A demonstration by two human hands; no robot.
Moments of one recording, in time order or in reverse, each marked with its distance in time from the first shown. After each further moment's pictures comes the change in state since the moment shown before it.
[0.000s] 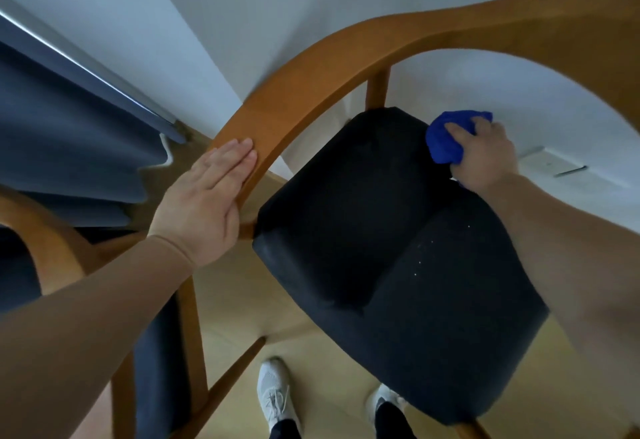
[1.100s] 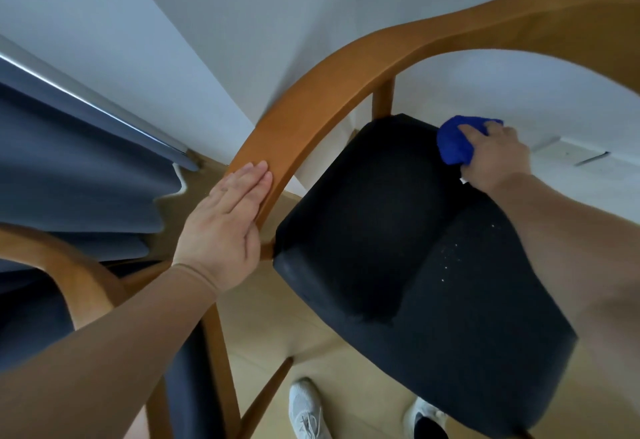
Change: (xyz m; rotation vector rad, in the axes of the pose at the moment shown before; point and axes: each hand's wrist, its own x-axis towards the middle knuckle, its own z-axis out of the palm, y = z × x) left_hand 0.002 -0.003 -0.001 -0.014 0.021 -0.002; right_hand 0.002 -0.014 0.003 0.018 0.003 0.190
